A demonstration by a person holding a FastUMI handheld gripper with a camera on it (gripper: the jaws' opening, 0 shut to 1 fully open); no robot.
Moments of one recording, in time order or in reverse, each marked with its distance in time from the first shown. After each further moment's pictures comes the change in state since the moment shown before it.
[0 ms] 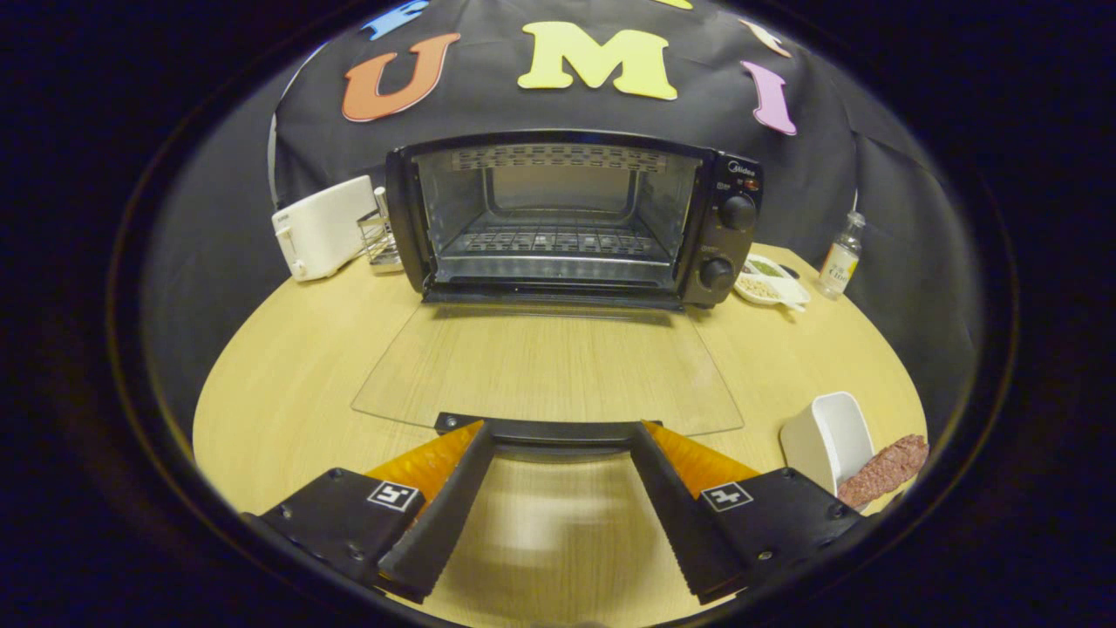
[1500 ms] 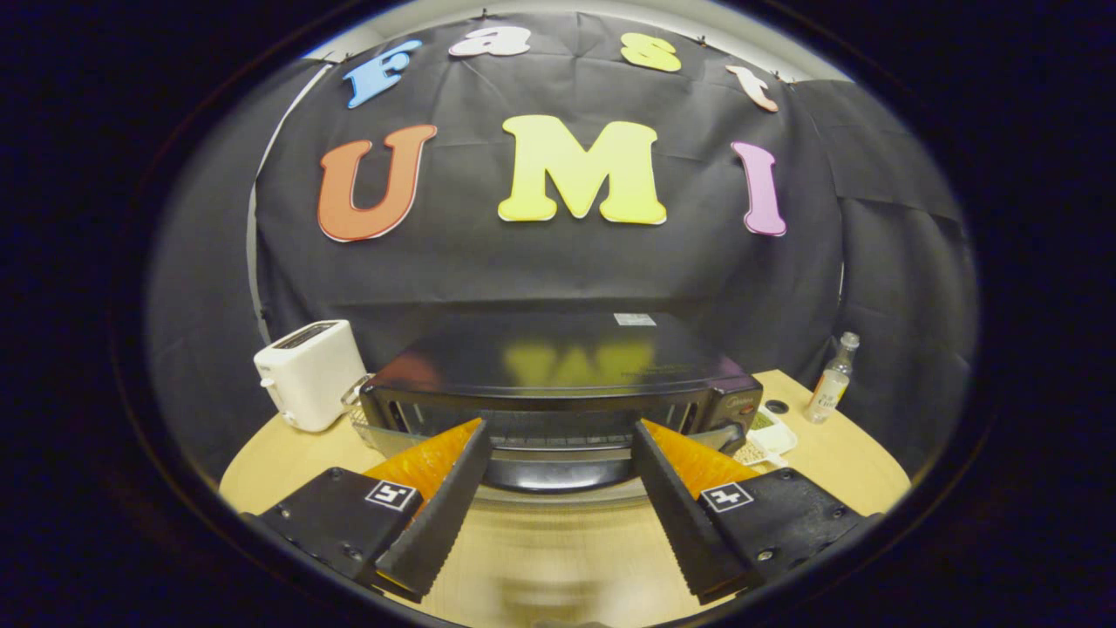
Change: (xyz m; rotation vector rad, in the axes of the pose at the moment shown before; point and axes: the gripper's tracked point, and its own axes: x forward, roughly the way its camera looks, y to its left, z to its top) arm -0.014 0.000 0.197 0.056 -0.397 -0.022
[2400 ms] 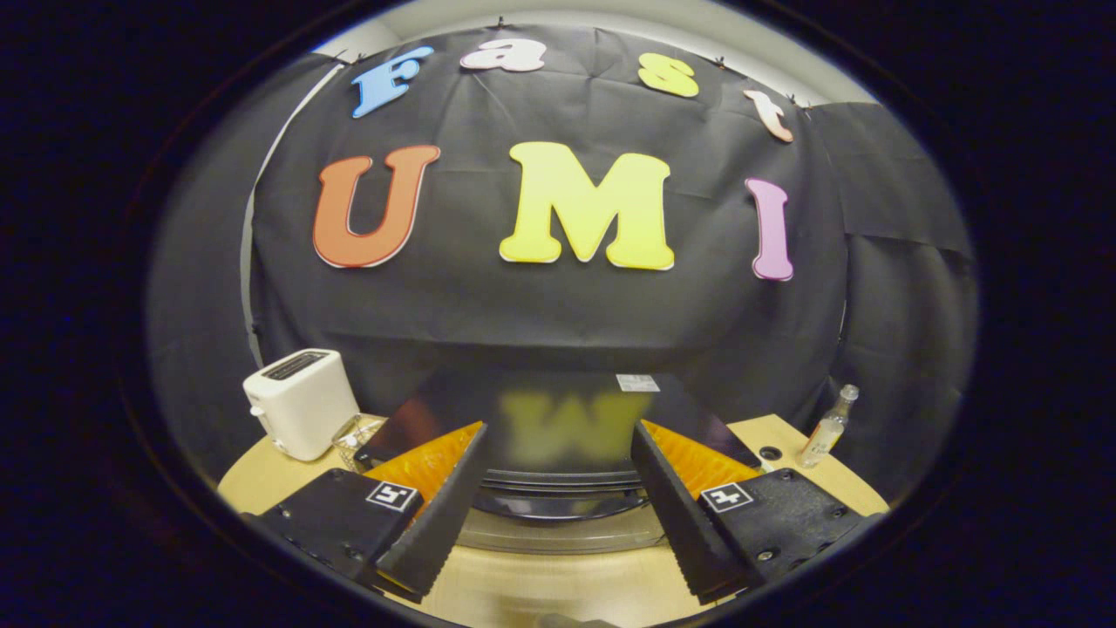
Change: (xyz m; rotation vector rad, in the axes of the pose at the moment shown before) arm 0.041 0.002 0.061 -0.056 -0.079 -0.030
